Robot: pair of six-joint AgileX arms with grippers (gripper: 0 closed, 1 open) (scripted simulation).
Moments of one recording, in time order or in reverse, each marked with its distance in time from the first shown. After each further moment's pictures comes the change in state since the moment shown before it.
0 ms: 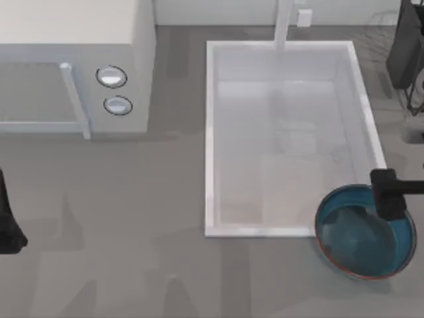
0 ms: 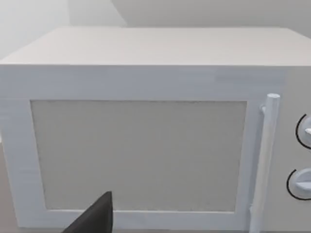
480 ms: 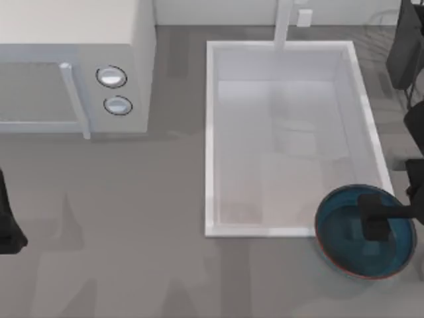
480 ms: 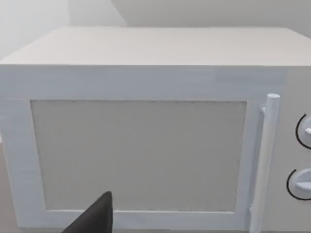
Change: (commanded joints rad) left arm 0.000 0.000 0.000 0.000 0.000 0.000; right arm -0.004 0.111 -0.141 0.250 0.000 -0.001
